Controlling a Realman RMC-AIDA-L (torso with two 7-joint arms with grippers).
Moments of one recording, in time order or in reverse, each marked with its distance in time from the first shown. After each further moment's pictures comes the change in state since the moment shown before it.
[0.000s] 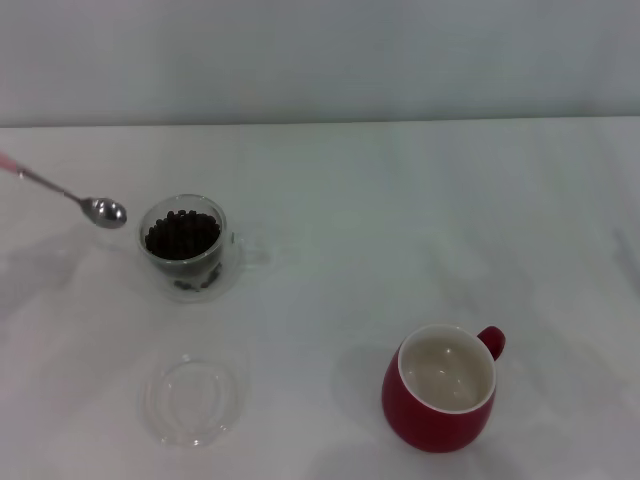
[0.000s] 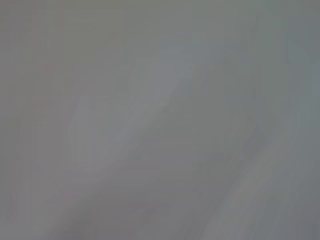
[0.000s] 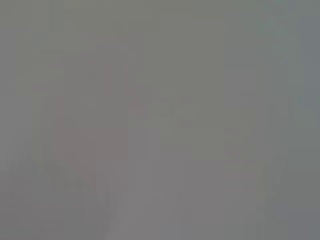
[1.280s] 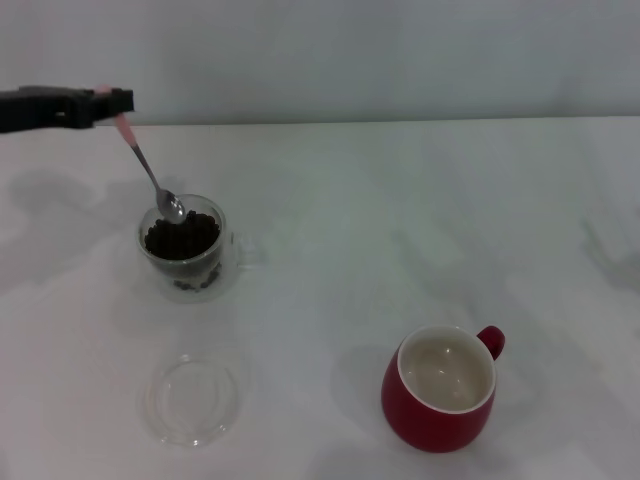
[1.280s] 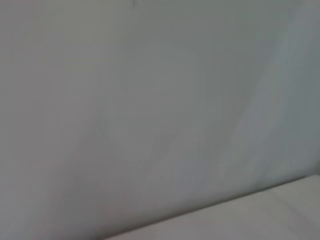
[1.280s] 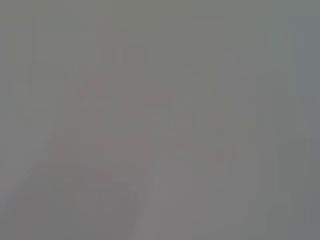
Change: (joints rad) left arm -0.353 -0.014 0.002 0.083 0.567 -0.267 -0.201; right arm 0.037 0.000 -0.055 -0.023 0.006 0.063 0.070
